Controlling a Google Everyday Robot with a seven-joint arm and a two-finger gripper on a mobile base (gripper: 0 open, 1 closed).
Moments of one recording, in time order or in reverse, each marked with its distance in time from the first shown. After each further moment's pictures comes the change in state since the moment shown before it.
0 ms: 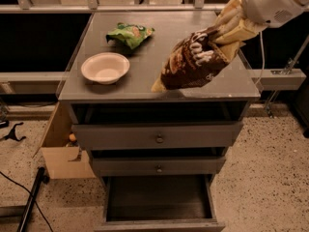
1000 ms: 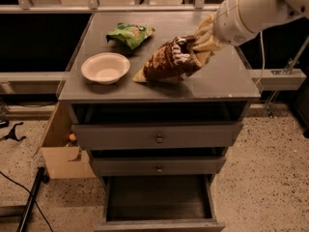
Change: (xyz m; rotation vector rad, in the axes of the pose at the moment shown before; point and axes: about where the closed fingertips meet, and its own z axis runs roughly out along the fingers) arm 0.019 -0.034 0.087 0.105 -0.044 0.020
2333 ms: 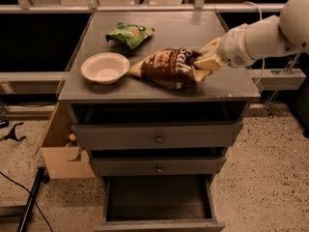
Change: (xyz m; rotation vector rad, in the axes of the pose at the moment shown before) arm 0.045 0.026 0.038 -0.019 -0.127 0.378
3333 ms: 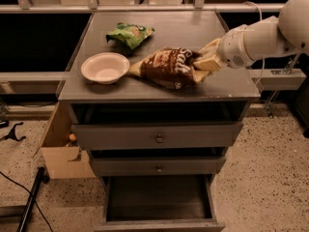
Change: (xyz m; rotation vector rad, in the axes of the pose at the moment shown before) arm 0.001 0.001 0.001 -0.003 -0.001 0.016
